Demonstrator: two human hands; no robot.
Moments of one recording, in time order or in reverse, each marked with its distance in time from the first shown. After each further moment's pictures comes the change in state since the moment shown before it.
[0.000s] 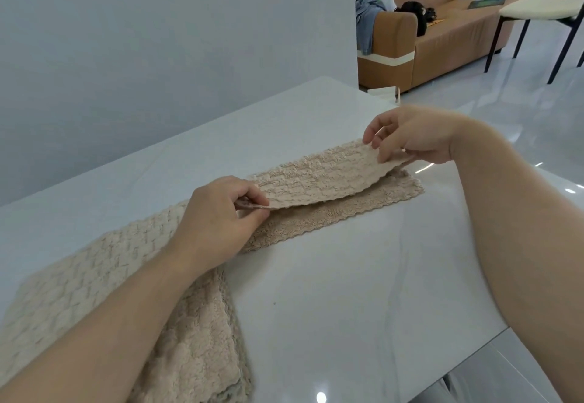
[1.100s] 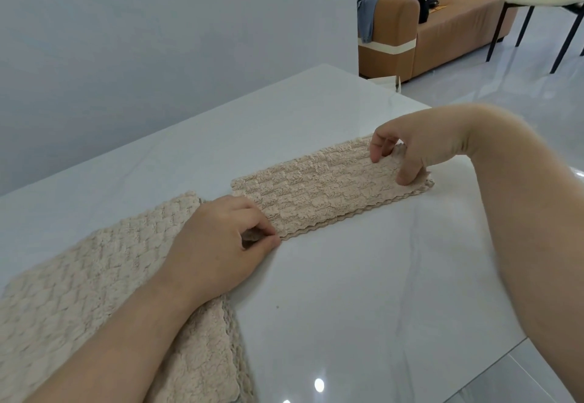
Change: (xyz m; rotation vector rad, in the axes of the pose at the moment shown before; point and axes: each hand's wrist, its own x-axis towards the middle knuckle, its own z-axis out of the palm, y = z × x) left_hand -0.022 -0.008 0.006 0.225 -0.112 0.219; right_hand -0.019 -0.015 0.013 -0.681 -0.093 0.039
